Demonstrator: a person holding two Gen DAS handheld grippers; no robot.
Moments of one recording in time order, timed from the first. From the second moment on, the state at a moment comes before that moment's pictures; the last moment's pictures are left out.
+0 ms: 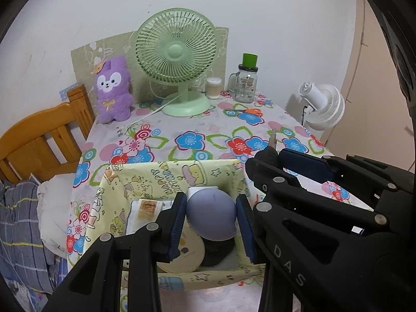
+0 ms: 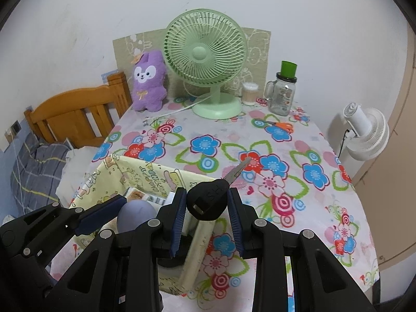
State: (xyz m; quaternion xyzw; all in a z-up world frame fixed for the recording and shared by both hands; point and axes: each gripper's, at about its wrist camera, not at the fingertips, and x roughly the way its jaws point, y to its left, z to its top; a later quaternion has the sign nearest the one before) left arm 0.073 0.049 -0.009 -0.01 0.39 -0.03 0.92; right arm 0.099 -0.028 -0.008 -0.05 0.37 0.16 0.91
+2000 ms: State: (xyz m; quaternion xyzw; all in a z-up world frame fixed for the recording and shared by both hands) left arm 0.082 0.045 -0.036 -0.02 0.41 -0.02 0.91; right arm 0.099 -0.050 -0.035 -0.02 0.41 0.14 0.90
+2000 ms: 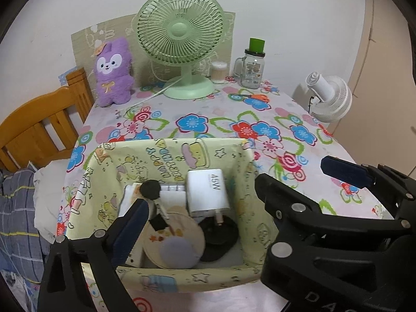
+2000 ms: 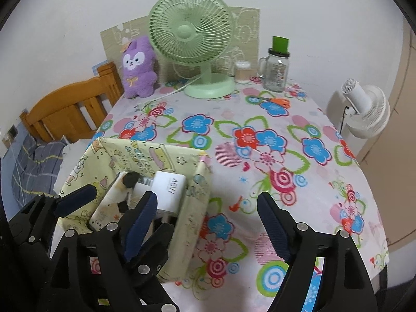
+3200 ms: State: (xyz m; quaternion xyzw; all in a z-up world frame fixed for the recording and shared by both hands) left arm 0.050 -0.018 0.008 0.01 0.36 -0.01 0.93; right arm 0.058 -0.164 0.004 0.02 0.36 0.08 0.93
